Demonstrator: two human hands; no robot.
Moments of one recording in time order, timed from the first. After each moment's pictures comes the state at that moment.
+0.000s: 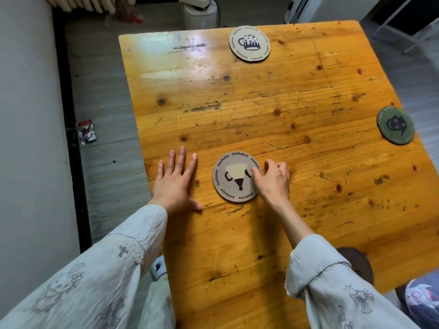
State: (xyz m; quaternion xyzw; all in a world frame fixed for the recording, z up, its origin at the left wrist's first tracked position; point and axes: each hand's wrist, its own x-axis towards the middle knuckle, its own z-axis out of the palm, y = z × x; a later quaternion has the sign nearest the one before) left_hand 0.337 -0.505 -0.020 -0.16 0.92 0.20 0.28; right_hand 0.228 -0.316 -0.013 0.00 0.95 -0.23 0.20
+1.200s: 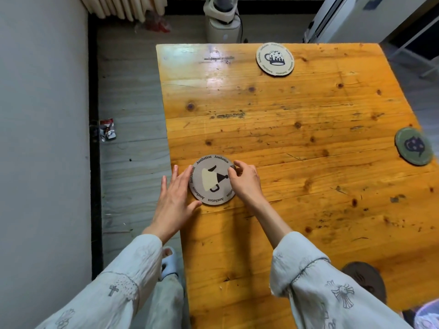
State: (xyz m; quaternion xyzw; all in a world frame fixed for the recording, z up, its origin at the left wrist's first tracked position) left_hand 0.400 -0.515 -0.025 -0.24 0.91 0.34 0.04; right_hand 0.268 -0.404 0.006 -0.03 0.88 -0.32 0.34
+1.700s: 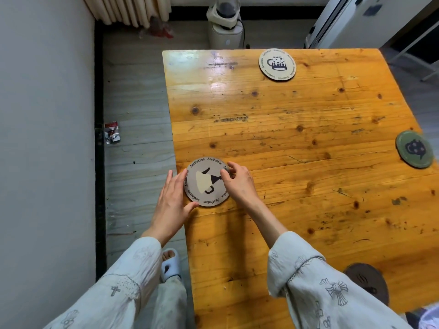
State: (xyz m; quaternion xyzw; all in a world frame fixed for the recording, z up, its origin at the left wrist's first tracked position) left_hand 0.414 -0.524 -0.024 -0.30 0.88 0.38 0.04; right_hand 0.283 -0.420 0.018 -0.07 0.87 -0.32 0.37
